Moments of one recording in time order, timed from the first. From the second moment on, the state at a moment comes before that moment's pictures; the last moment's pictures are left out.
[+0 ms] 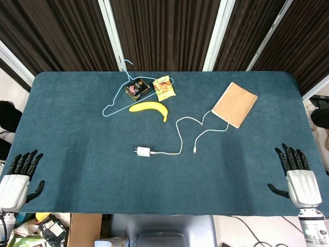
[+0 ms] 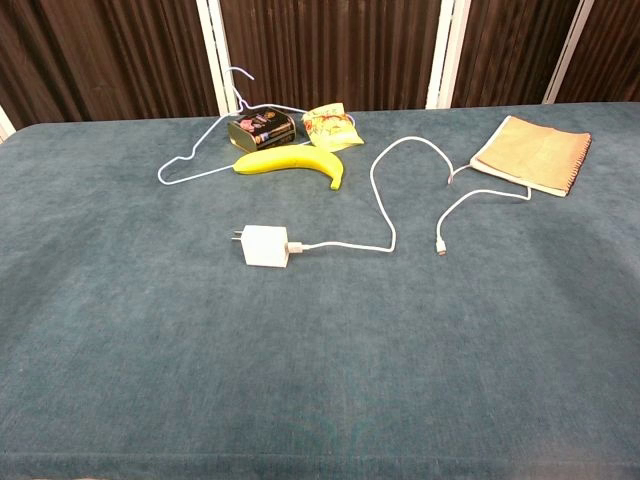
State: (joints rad) left arm -0.11 -1.17 -0.02 -1.52 1.58 1.52 0.06; right arm 0.06 -1.15 0.05 -1.65 -1.52 1.51 -0.18
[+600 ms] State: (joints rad) left arm -0.31 -1.37 -0.09 -1.49 1.63 1.35 0.07; right arm 0.06 -1.15 0.04 -1.66 -1.52 1.50 -0.19
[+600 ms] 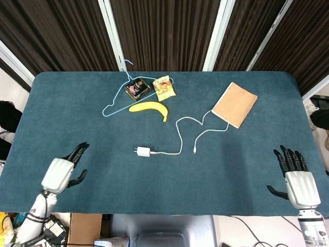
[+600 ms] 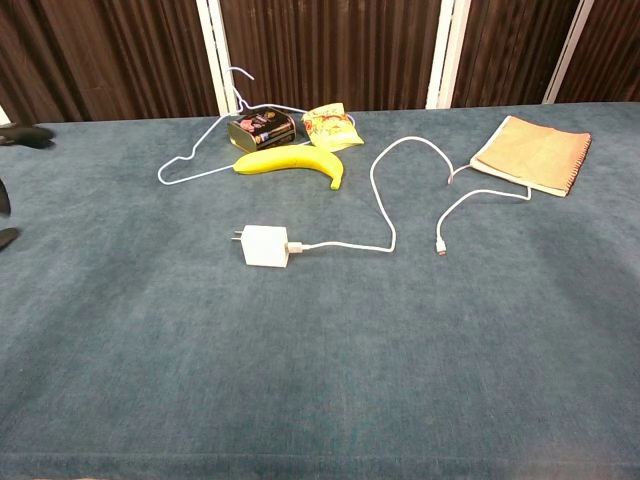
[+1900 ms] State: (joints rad) left arm -0.71 -1.92 -0.24 -1.20 1.25 1.05 0.70; right arm 0.05 -1.10 0.05 -1.66 -1.48 1.47 -0.09
